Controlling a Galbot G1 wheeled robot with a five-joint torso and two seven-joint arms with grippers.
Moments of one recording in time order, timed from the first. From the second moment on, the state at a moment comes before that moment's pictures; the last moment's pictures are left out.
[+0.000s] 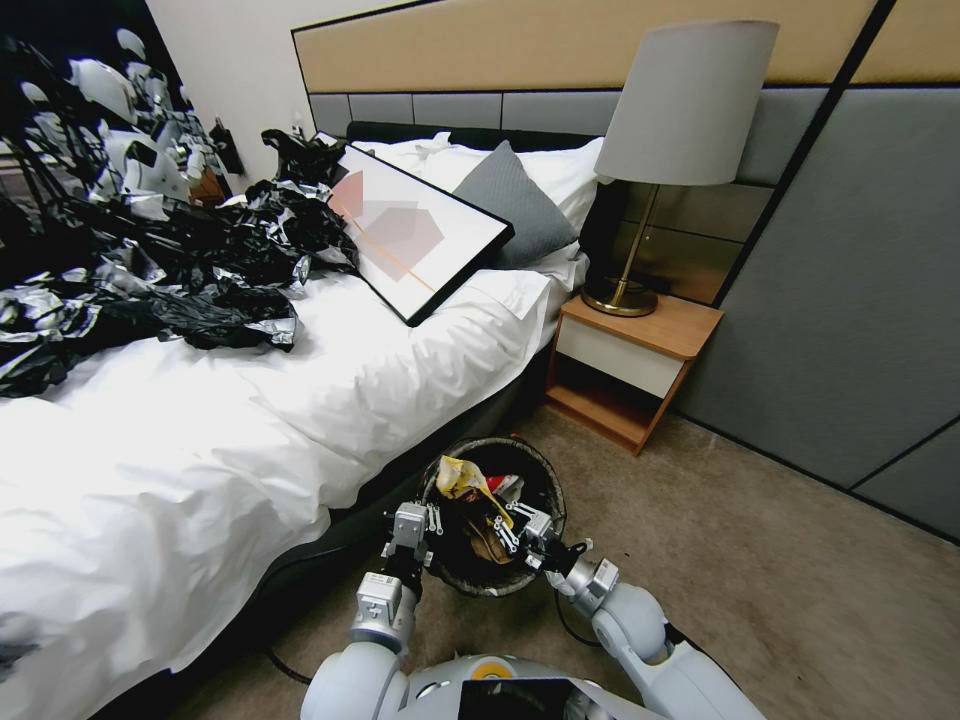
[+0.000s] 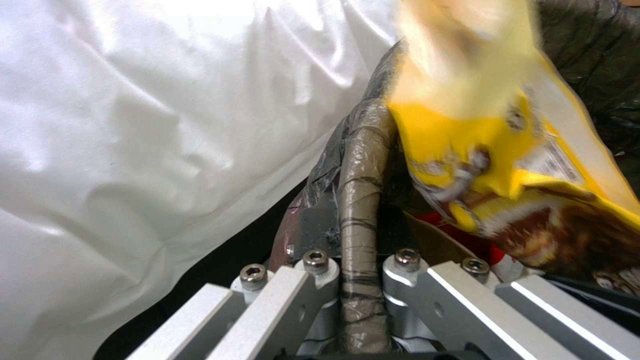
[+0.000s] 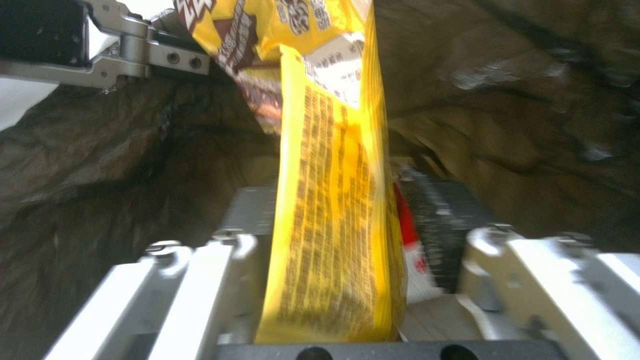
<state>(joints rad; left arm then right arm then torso) 1.77 -1.47 -0.28 -2.35 0.13 0.21 -0.08 -1.44 1.13 0.18 1.89 0.26 0.34 -0.42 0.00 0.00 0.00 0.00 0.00</state>
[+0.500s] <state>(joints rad) 1.77 -1.47 -0.28 -2.35 0.13 0.22 -0.08 -1.44 1.13 0.19 1.89 0.25 0.35 -0.43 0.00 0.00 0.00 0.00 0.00</state>
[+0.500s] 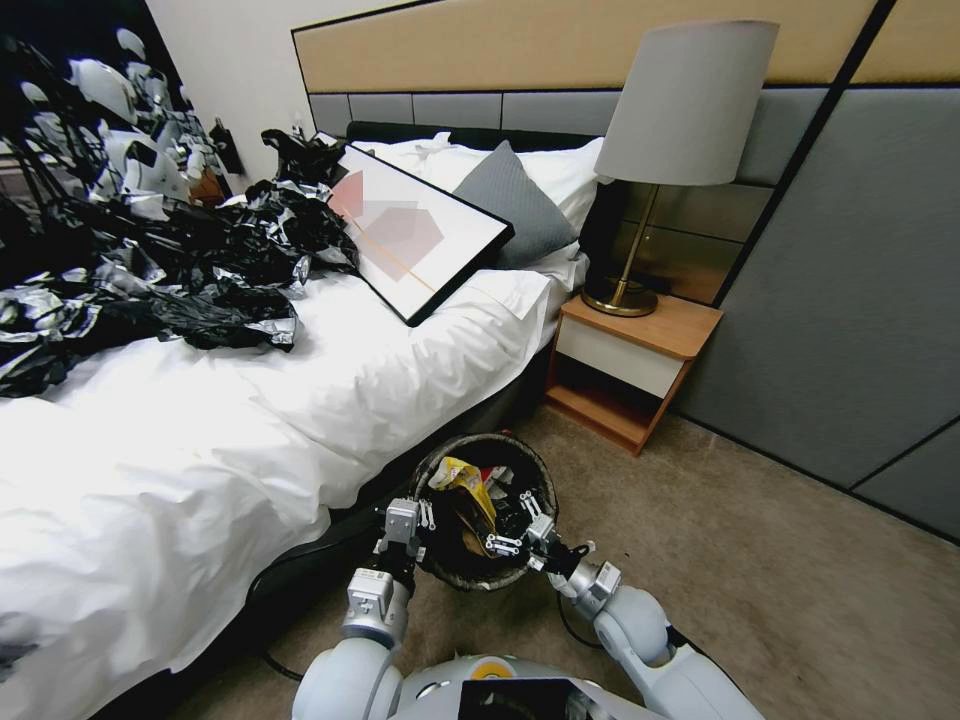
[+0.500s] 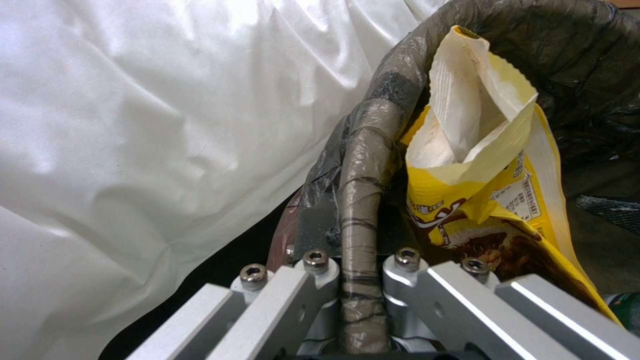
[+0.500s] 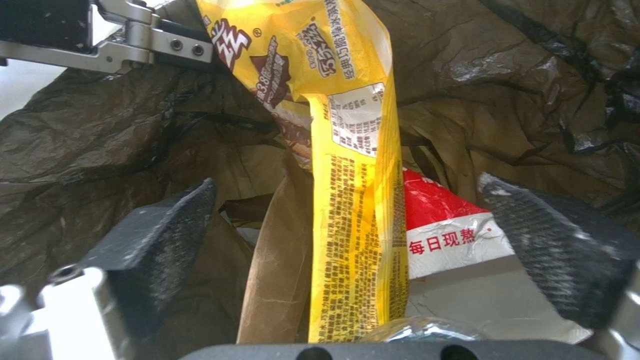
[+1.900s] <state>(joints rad) 1.78 -1.46 -0.31 -2.34 0.11 0.23 -0.08 -1.73 1.32 0.58 2.22 0.20 0.53 -0.14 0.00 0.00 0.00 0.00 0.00</state>
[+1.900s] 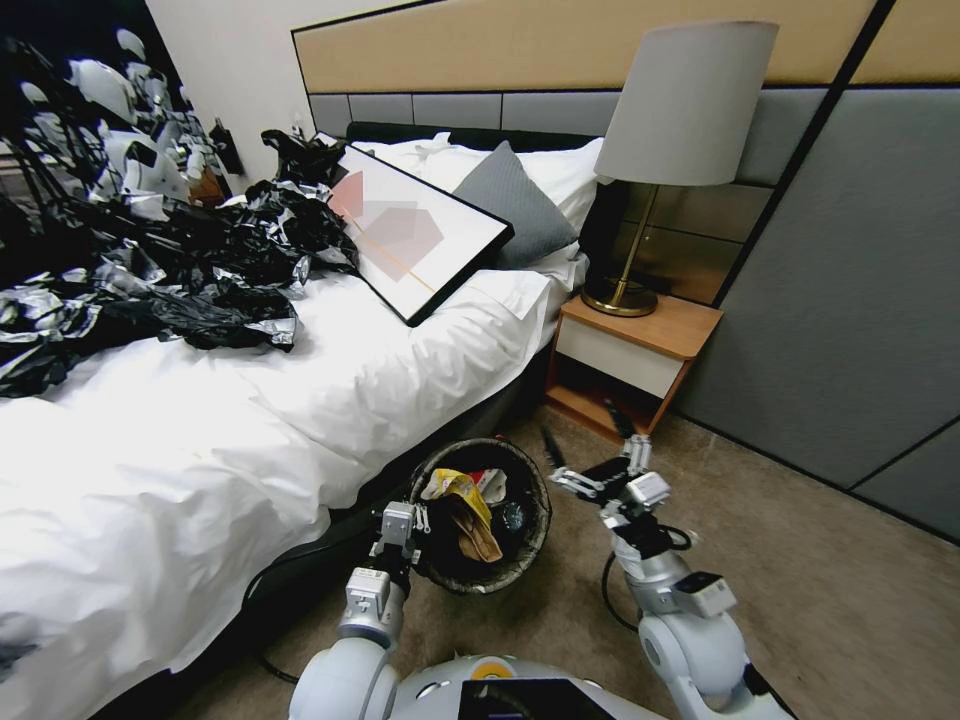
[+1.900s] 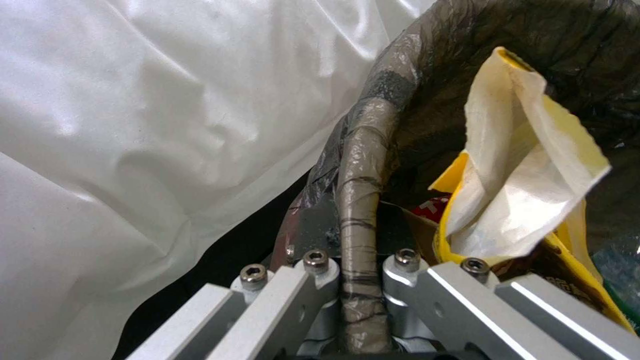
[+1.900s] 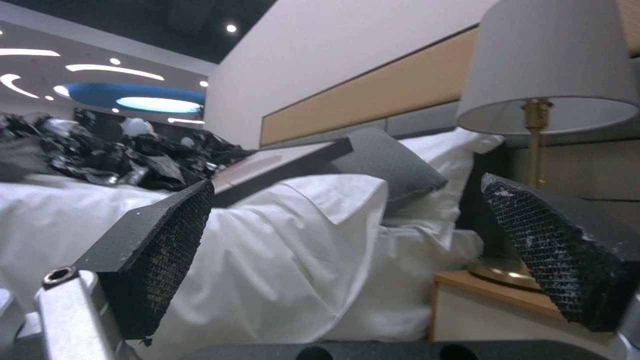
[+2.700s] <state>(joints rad) 1.76 -1.46 -0.31 -2.35 0.10 0.24 -0.09 -1.69 1.38 0.58 2.09 0.20 0.57 -0.14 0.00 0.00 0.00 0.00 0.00</state>
